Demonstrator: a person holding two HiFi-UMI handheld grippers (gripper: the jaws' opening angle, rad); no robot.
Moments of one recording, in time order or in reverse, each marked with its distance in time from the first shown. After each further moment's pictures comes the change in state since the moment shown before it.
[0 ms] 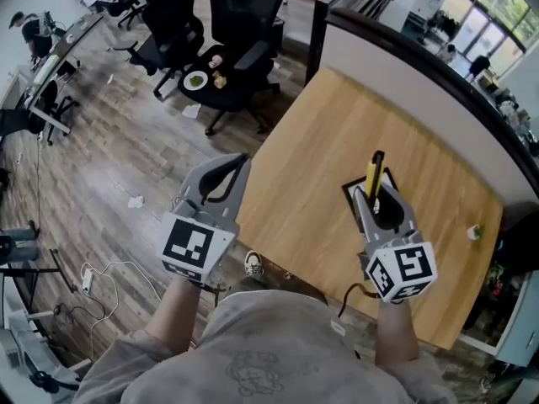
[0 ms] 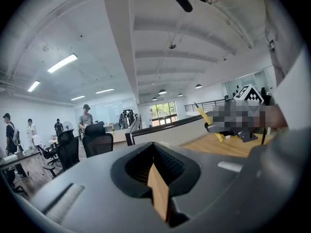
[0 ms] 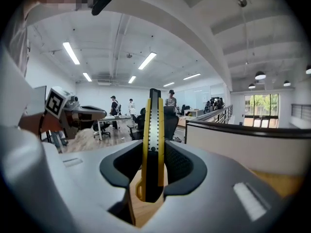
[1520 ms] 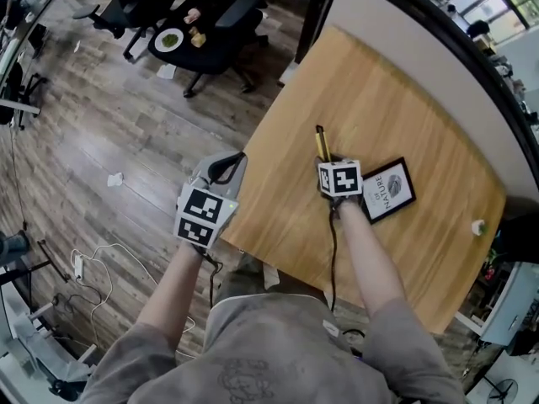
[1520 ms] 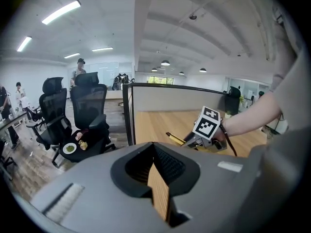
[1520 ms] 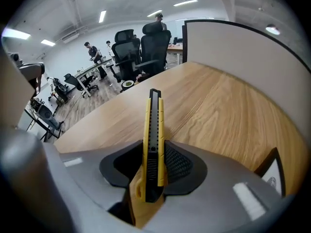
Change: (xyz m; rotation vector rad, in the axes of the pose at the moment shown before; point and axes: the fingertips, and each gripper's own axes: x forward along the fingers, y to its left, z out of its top) left arm 0.117 0.049 -0.235 -0.203 0.366 -0.152; right arm 0.262 -0.053 -0.313 0.176 0.779 -0.060
